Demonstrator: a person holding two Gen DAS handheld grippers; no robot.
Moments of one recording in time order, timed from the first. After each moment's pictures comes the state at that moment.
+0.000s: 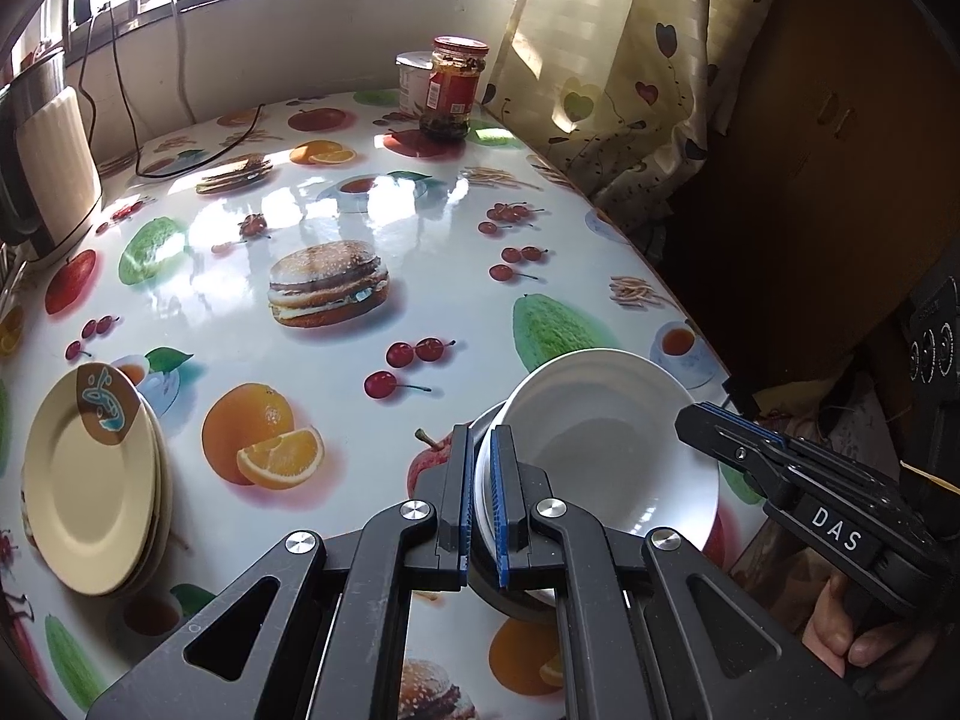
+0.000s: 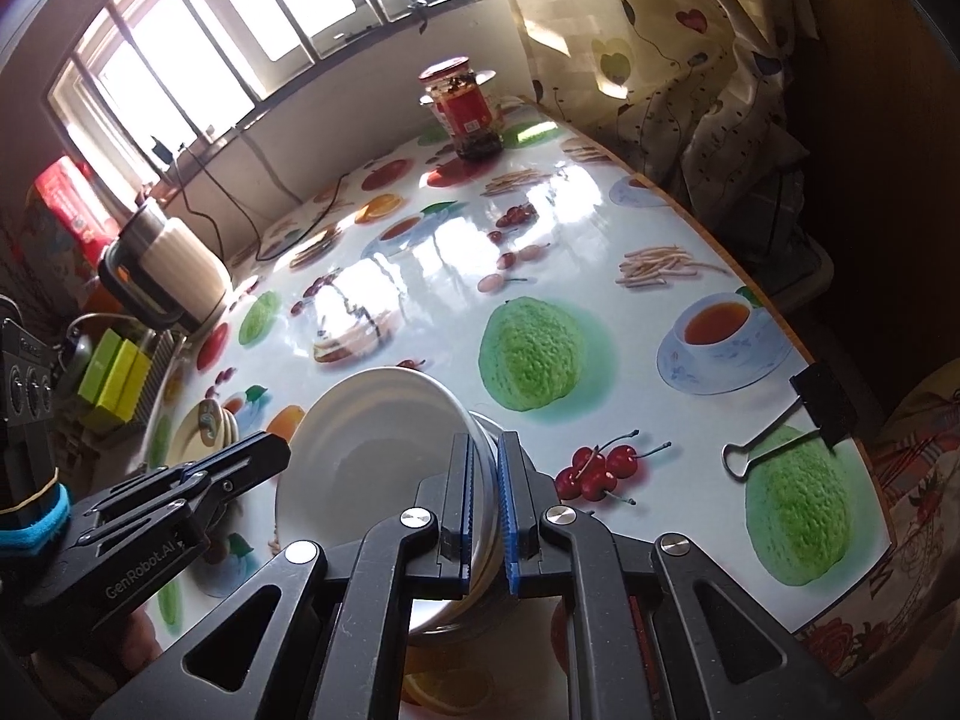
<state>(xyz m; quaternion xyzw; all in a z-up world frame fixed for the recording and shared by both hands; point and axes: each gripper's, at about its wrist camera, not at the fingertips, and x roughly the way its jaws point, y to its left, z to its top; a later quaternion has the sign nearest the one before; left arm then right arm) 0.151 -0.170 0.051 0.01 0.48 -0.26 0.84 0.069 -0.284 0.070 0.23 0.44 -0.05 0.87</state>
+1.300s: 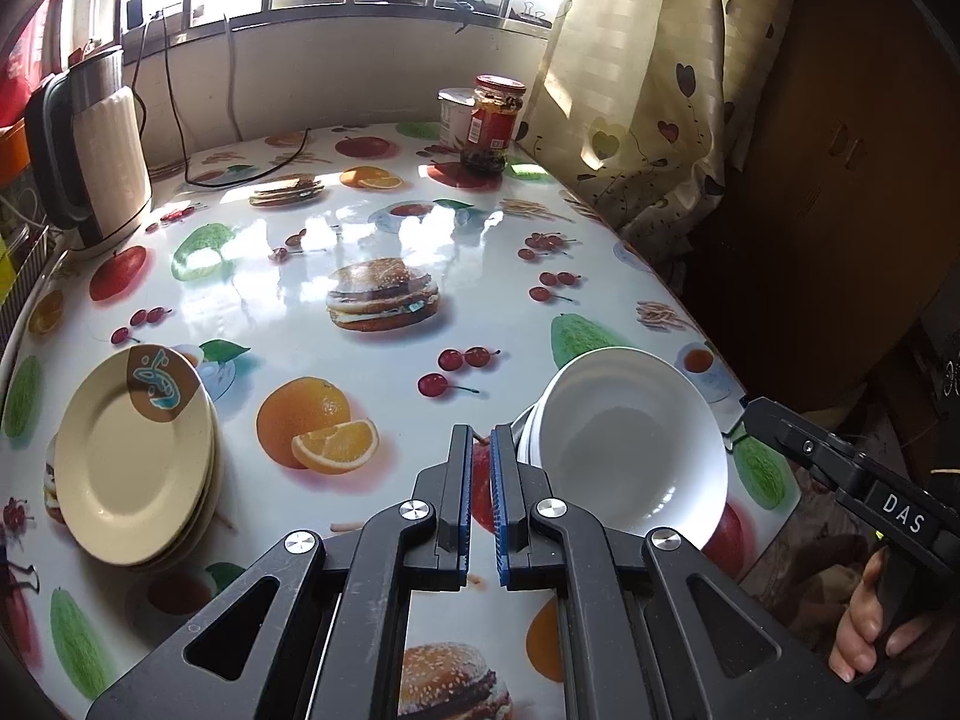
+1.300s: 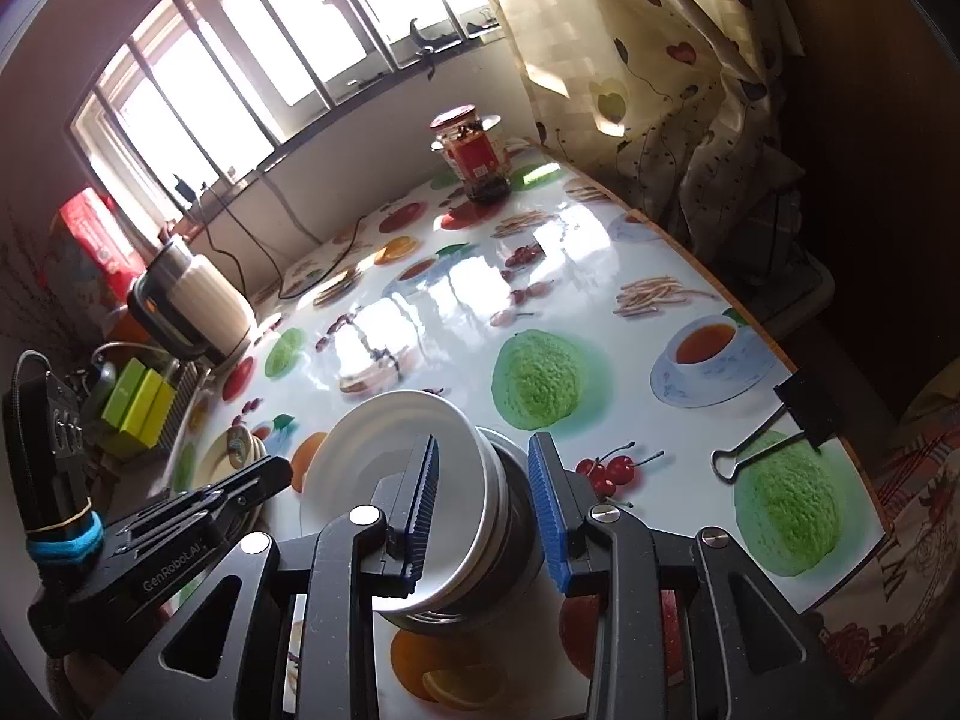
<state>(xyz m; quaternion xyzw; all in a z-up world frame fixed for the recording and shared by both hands) 0.130 -0.135 0.057 0.00 0.44 -0.22 0.87 0.038 -0.284 0.087 0.23 0.38 -0.06 0.89</state>
